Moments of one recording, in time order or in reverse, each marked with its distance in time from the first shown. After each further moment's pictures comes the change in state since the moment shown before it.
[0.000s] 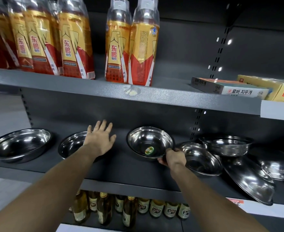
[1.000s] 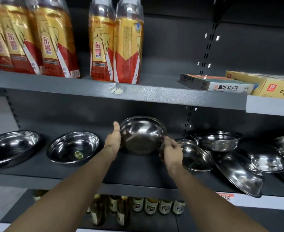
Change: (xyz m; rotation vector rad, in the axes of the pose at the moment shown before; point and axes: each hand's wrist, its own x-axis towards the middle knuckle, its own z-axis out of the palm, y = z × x) left_hand 0.015 0.087 0.019 -1.627 -0.116 -0.539; right_hand 0.005 0.005 -0.016 0.102 -0.021 -0.292
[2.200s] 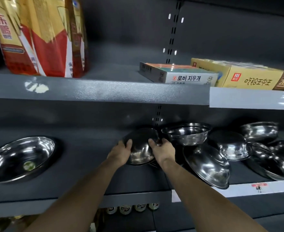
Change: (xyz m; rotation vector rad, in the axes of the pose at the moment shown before) left_hand -0.001 -0.062 0.136 0.953 -0.249 0.176; right_hand 0.070 0.002 -0.083 -0.590 0.064 0.063
